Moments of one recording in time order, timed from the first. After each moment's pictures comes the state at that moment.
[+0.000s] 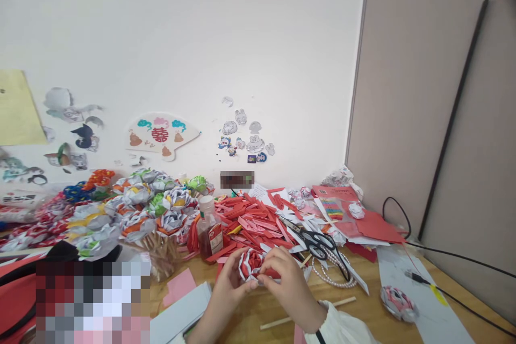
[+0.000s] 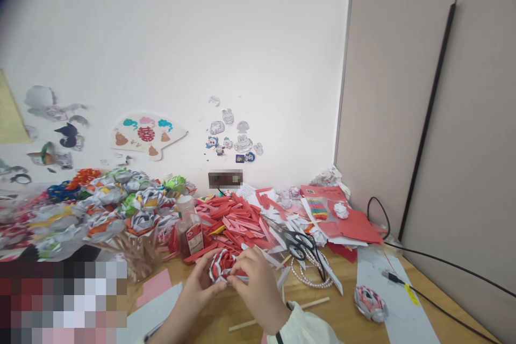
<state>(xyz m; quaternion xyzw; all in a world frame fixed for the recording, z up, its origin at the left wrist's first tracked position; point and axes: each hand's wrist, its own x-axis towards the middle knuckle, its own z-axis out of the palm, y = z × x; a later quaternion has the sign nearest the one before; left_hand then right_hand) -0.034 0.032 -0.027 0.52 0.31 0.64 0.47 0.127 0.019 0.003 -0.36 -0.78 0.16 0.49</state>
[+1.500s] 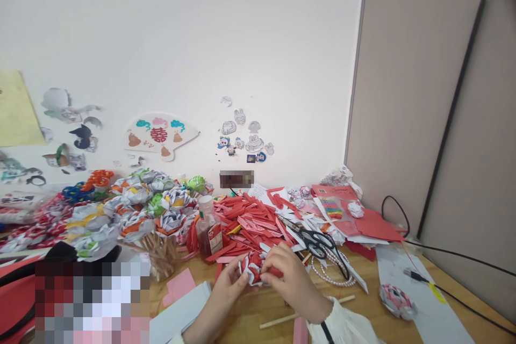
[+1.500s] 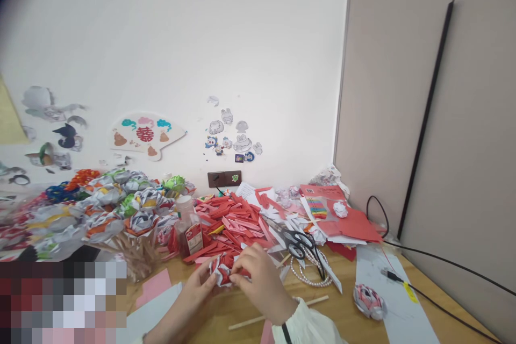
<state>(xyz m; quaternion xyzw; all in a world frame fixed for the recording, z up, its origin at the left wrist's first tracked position) -0.035 0.021 -0.020 0.52 0.34 0.54 0.56 0.138 0.020 0.017 -0.33 -0.83 0.13 0.44</state>
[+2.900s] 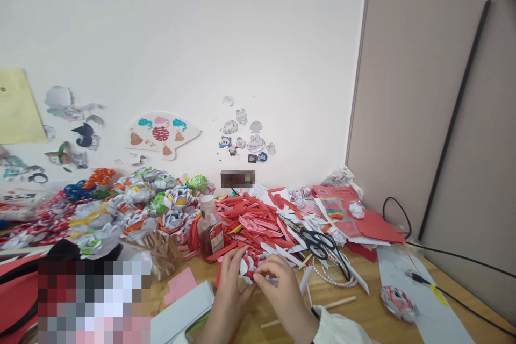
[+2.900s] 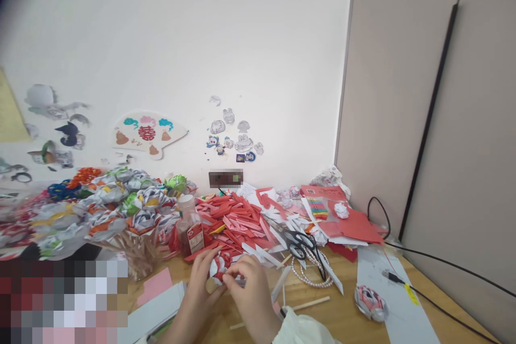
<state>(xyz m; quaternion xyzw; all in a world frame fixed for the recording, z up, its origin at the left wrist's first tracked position) -0.034 0.021 -0.034 0.68 0.49 0.54 0.11 0.107 0.015 -0.011 -0.38 -0.73 0.20 0.54</state>
